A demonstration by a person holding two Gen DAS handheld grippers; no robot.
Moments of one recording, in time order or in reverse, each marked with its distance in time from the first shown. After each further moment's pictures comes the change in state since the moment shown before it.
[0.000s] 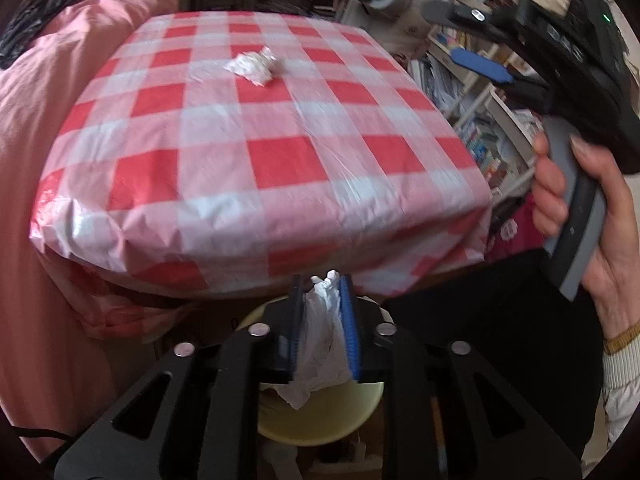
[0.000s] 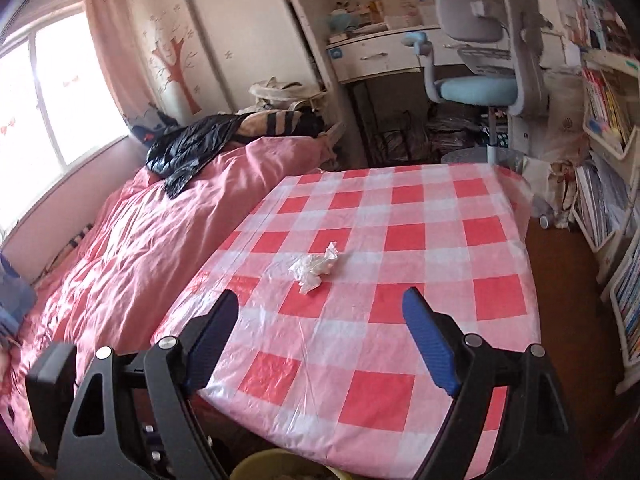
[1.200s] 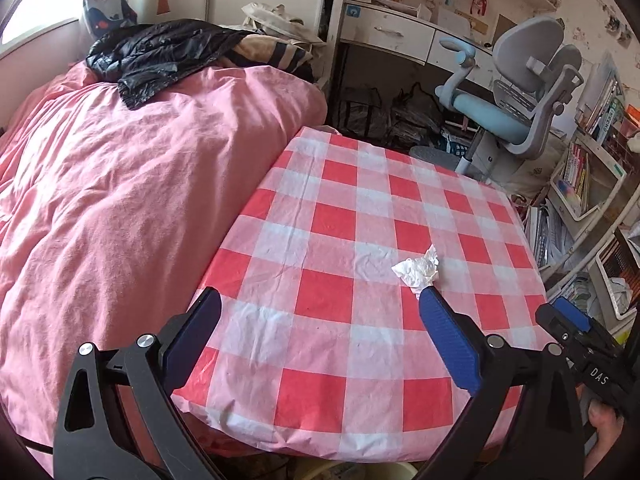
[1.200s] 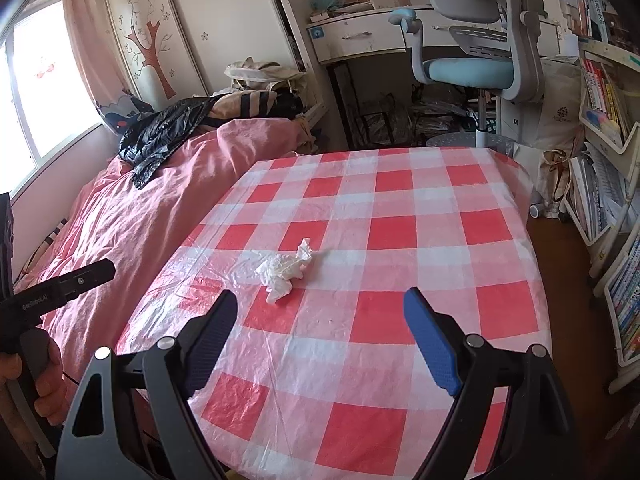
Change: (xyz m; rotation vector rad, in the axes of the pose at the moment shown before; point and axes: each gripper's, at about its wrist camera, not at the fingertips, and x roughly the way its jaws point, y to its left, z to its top) left arm -0.062 0.093 0.127 -0.309 -0.378 0.380; right arm 0.040 -0.001 0.010 -0.049 0.062 -0.079
